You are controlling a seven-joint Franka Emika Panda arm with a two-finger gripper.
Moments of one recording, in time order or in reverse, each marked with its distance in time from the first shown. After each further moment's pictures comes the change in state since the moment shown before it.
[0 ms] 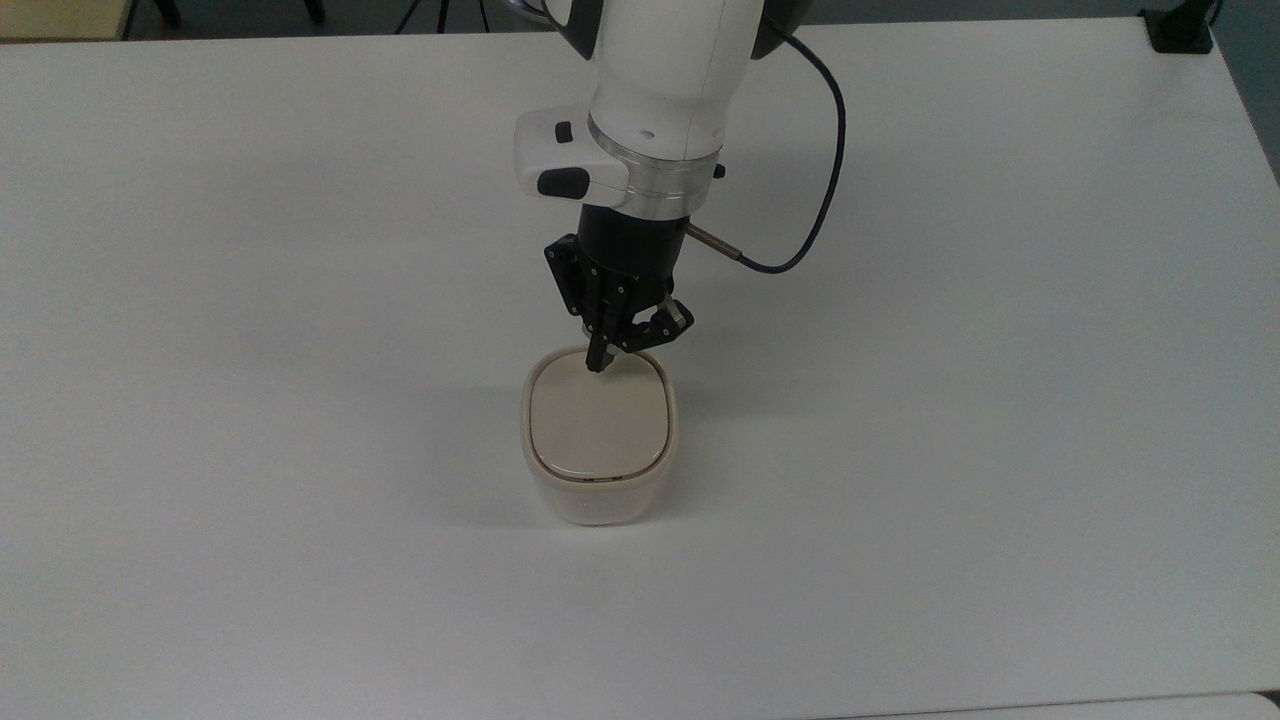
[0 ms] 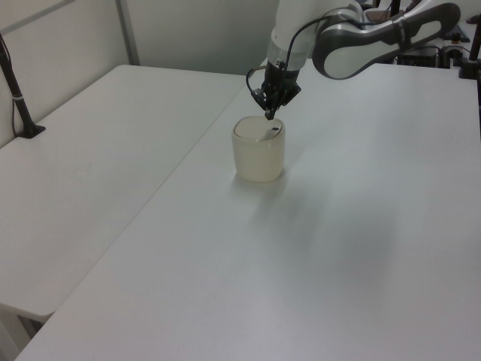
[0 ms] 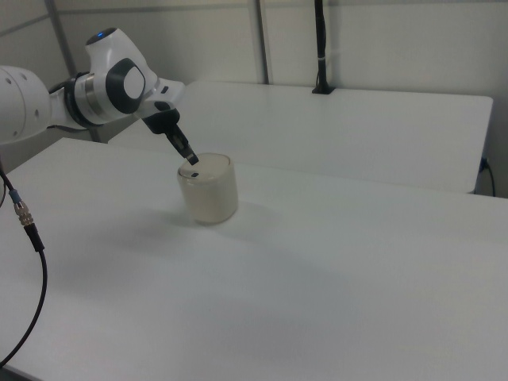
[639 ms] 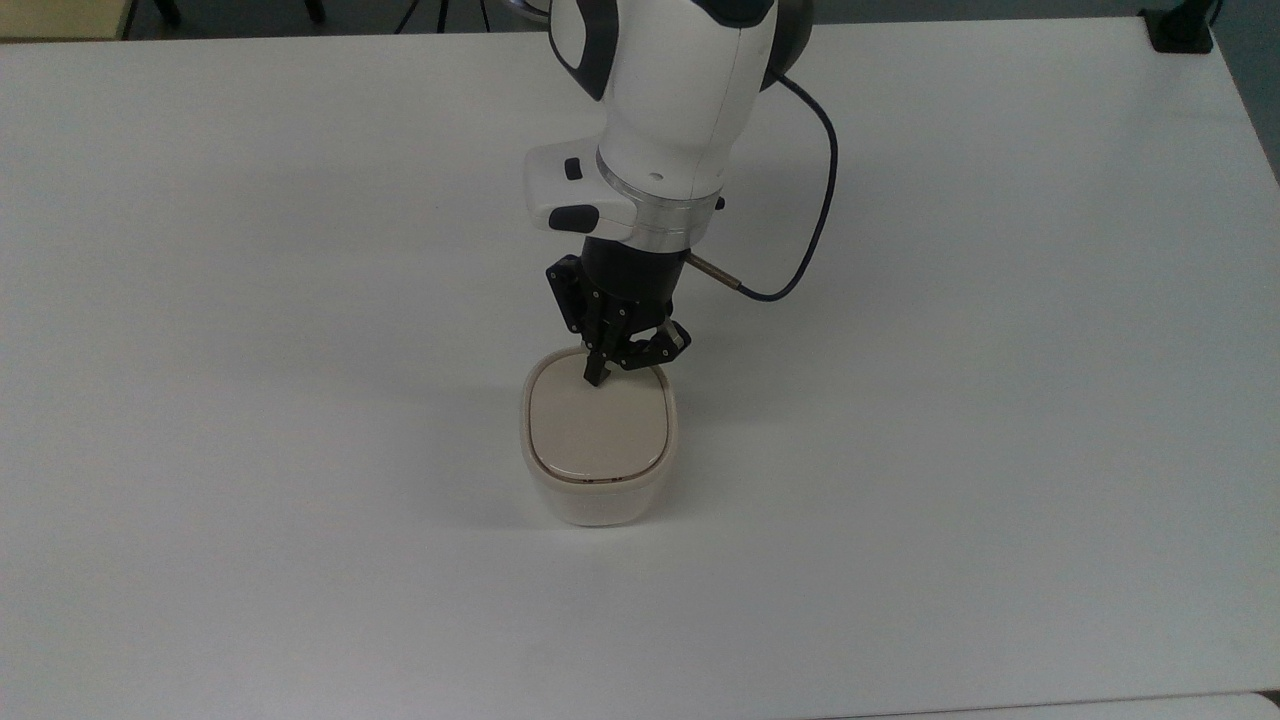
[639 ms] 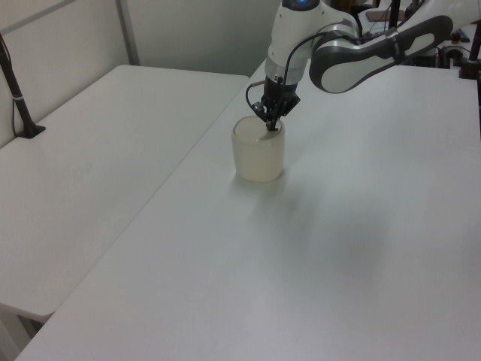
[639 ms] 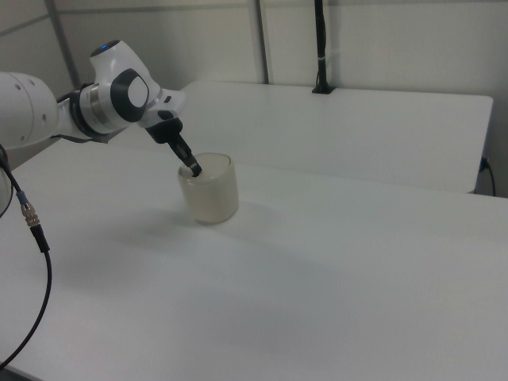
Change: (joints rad) arm 0.004 0.037 0.000 -0.005 -0.040 0.004 0.000
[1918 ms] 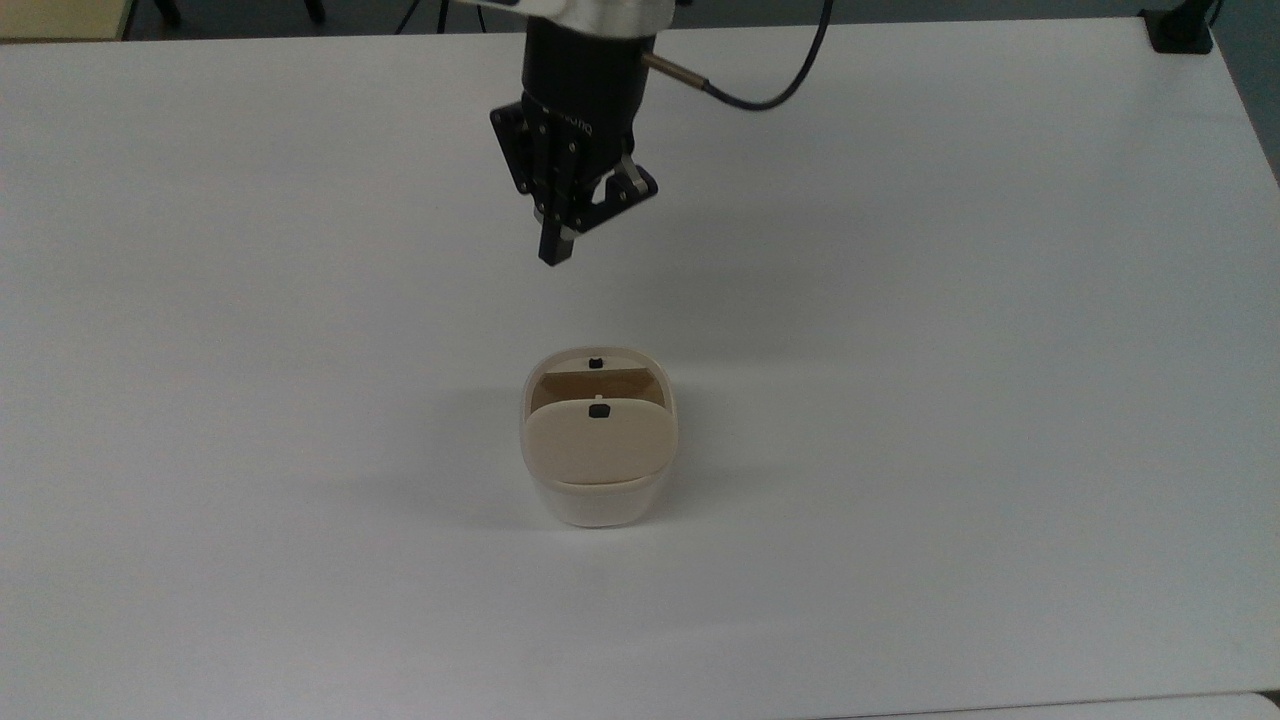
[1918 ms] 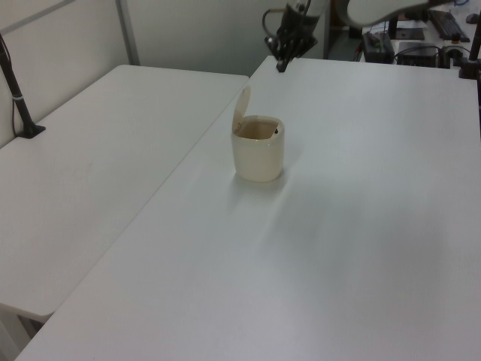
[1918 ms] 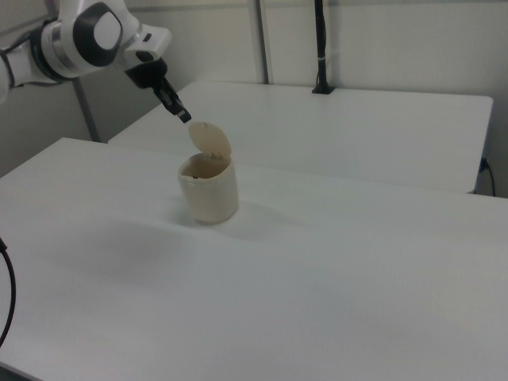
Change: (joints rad) arm -0.039 -0.230 -0.003 0.008 0.083 -0.107 -0.038
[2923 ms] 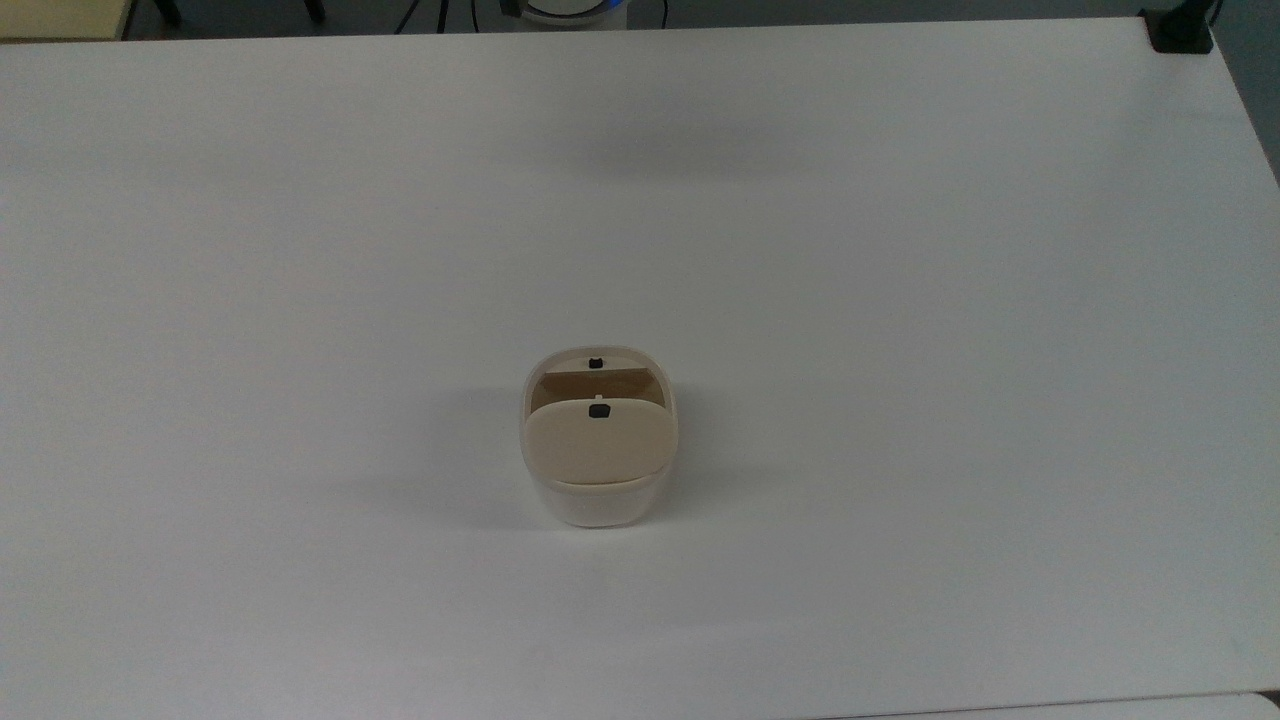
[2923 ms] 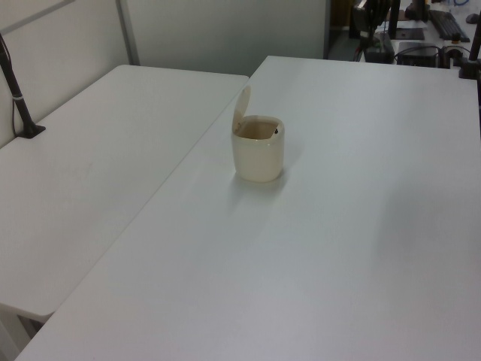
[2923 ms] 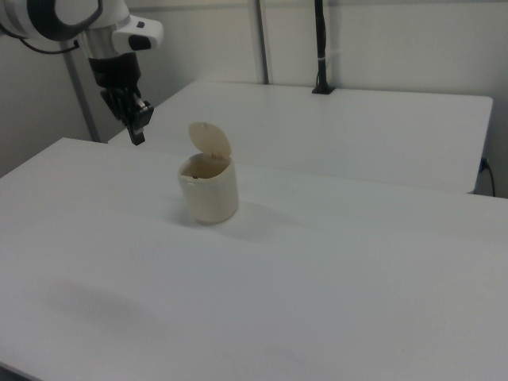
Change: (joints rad) arm -0.155 -0.318 -0.001 -0.164 0.349 -0.441 -0.708
